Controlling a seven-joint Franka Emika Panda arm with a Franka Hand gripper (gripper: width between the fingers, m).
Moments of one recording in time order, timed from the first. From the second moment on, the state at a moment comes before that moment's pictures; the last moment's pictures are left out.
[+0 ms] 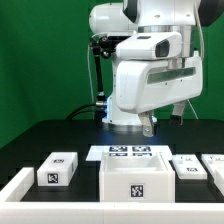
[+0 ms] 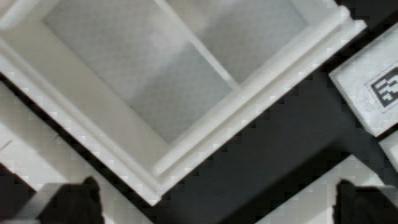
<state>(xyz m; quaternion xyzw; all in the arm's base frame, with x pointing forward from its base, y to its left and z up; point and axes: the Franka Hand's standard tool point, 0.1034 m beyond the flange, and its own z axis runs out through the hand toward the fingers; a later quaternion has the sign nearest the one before) 0.565 0.056 0.116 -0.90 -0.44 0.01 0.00</state>
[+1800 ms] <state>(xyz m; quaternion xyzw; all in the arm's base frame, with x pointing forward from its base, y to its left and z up) 0.492 0.035 0.077 -0.66 -0.75 0.02 0.00</state>
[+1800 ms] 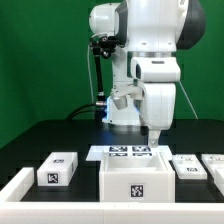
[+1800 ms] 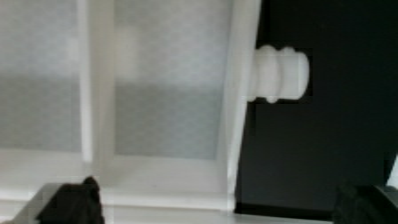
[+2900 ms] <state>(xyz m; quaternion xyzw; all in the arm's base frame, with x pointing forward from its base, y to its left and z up) 0.477 0.028 0.023 -0.70 -0.71 0.04 0.03</state>
